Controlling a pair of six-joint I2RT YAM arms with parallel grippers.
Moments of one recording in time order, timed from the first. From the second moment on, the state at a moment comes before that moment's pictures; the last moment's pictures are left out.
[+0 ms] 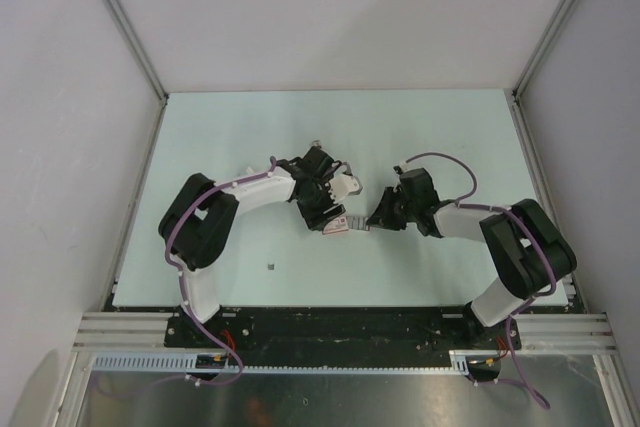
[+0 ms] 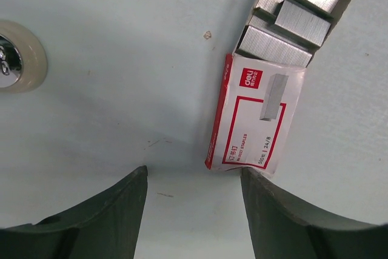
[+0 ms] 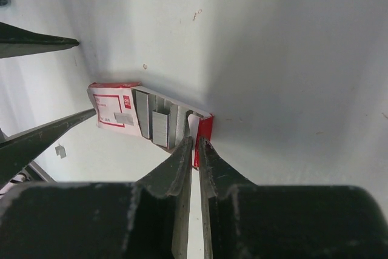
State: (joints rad) left arm -0.67 1.88 1.22 -0.53 0.22 0.49; right arm 0.46 1.60 0.65 0.15 -0.33 0.70
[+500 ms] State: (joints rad) left arm -0.67 1.88 1.21 -0.53 0.23 0.56; right arm 0.45 1.63 0.66 0.19 -0.35 0.70
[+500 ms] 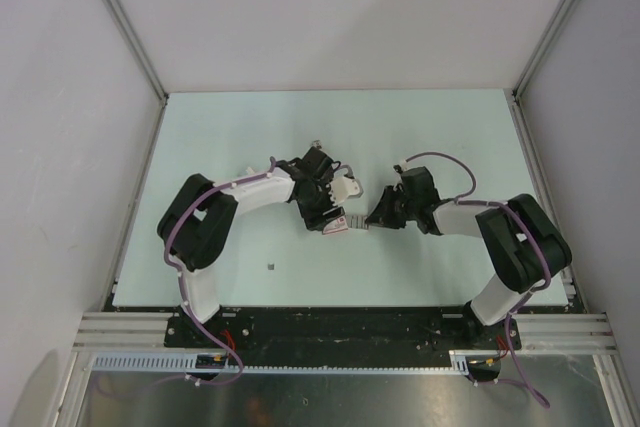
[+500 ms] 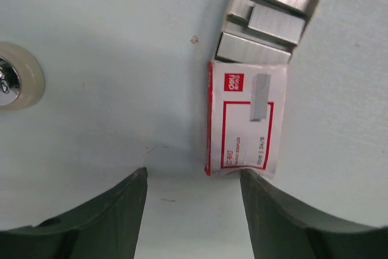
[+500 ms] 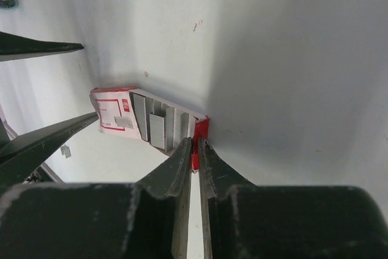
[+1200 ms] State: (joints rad) left arm -0.65 1.79 1.16 -0.51 0.27 0.69; right arm 0.43 1.63 0.83 -0.03 -0.40 0.52
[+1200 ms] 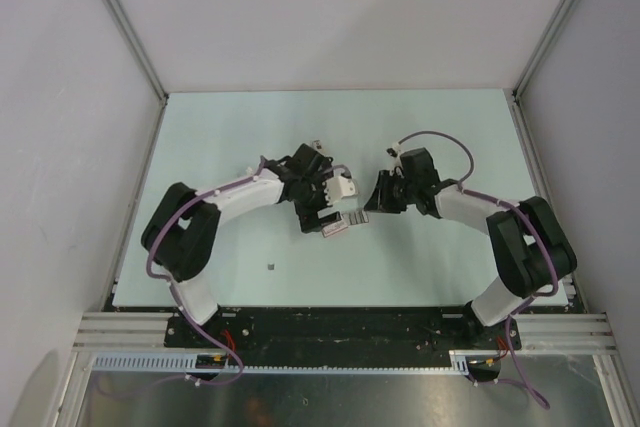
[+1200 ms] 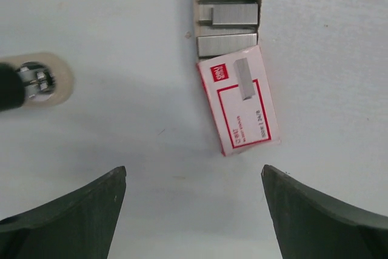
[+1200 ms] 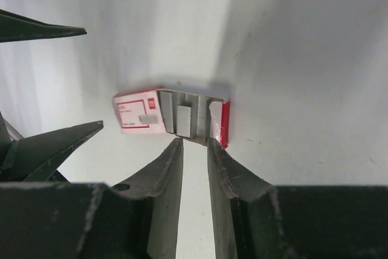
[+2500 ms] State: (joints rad) left arm -0.70 1.70 1.10 -0.50 0.34 0.57; right arm 0.62 1.88 1.10 -0.11 -0.25 0.48
